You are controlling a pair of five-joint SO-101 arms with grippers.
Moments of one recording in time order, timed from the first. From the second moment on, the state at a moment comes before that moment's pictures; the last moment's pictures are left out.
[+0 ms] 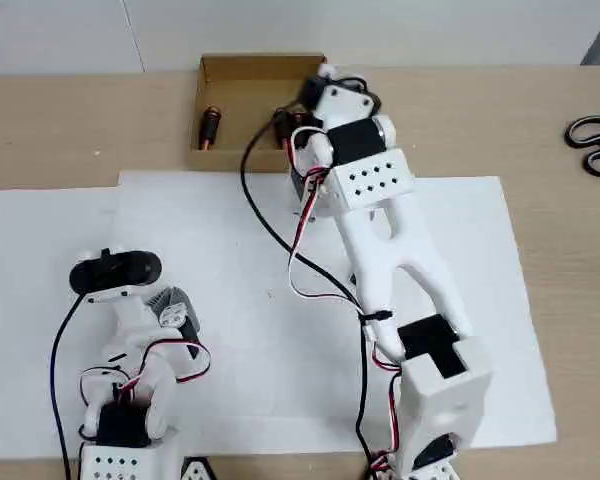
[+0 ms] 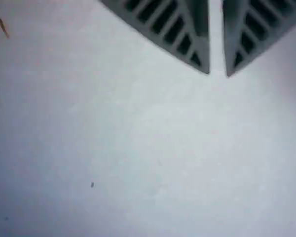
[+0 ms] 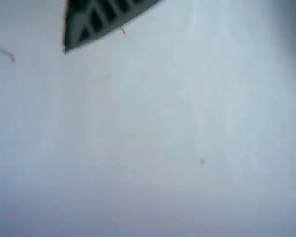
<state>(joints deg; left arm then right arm) -1.1 -98.4 93.9 55.0 22.1 -23.6 17.1 -27.8 96.2 -28.2</state>
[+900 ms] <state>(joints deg) -1.1 -98.4 93.9 55.0 22.1 -19.3 26.6 -20.8 96.1 -32.8</state>
